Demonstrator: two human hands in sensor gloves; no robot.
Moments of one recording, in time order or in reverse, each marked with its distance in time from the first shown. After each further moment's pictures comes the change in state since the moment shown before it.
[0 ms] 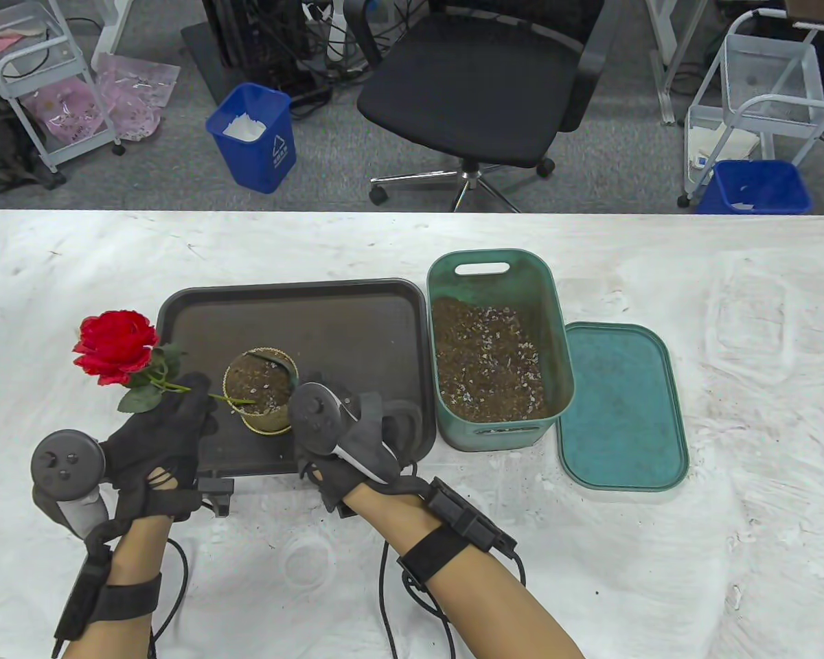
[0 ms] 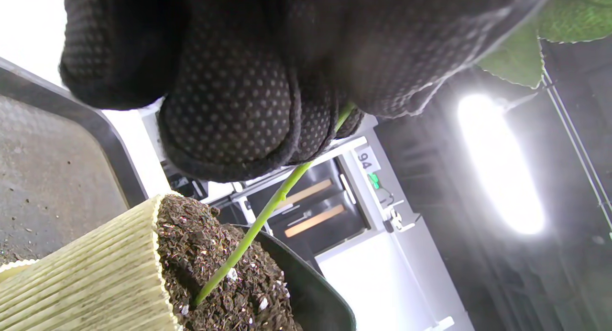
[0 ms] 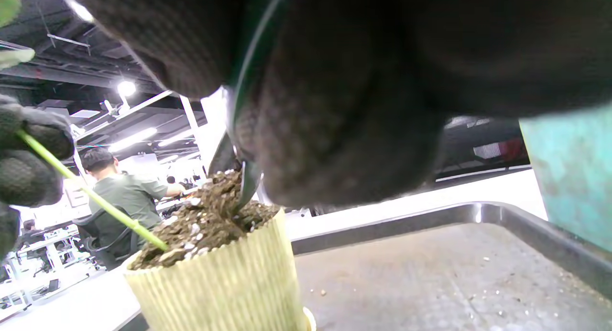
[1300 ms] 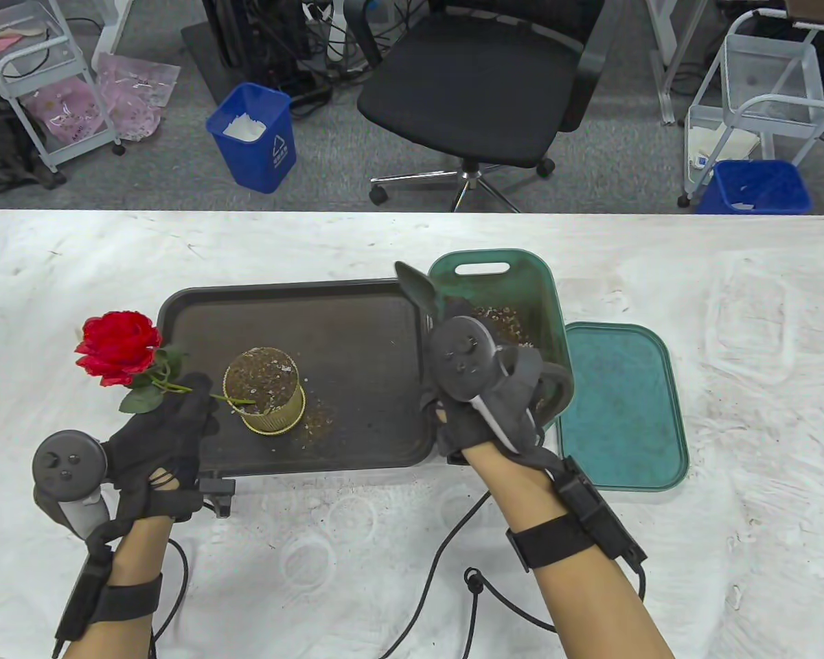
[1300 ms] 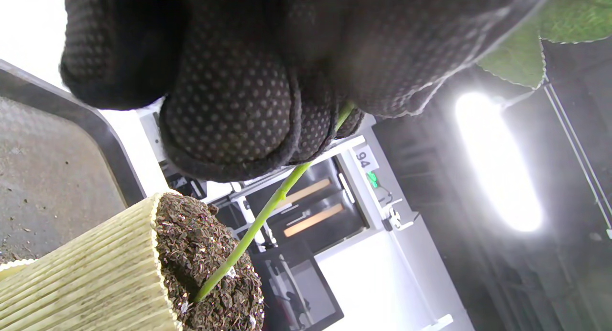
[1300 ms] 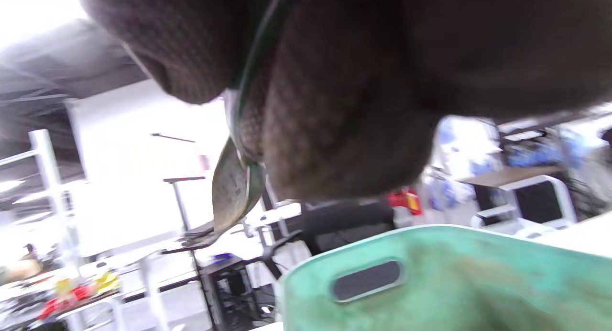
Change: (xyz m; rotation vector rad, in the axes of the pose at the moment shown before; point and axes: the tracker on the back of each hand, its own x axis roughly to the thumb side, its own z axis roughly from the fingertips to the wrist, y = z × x) left_hand 0.000 -0.001 0.000 -0.001 -0.006 -0.006; right_hand -0.109 -0.143 -0.007 -0.214 0.360 0.061
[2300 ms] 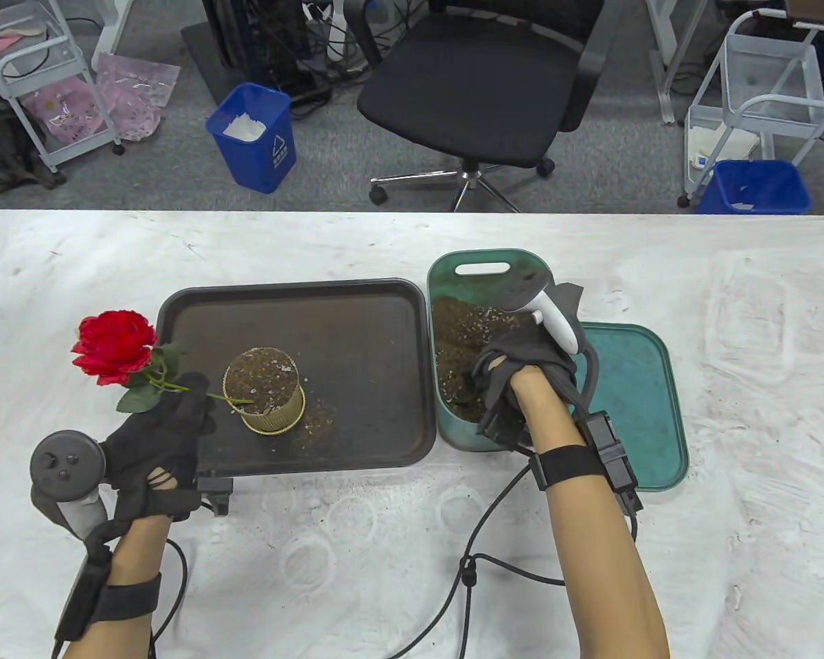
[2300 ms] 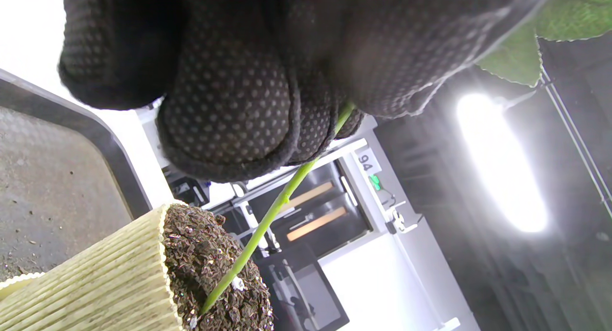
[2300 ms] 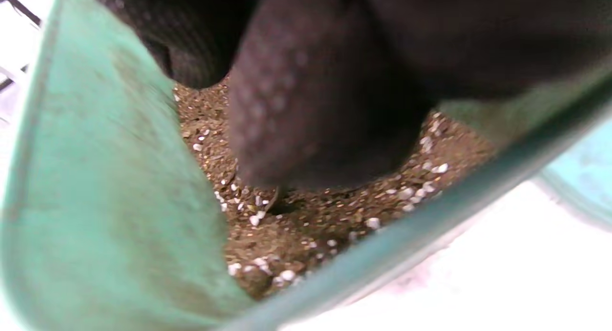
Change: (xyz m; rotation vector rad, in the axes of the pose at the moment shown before) left_hand 0.000 0.002 0.000 0.015 0.003 -0.017; right_hand -0.083 0.112 -0.063 0.940 0.400 -0.073
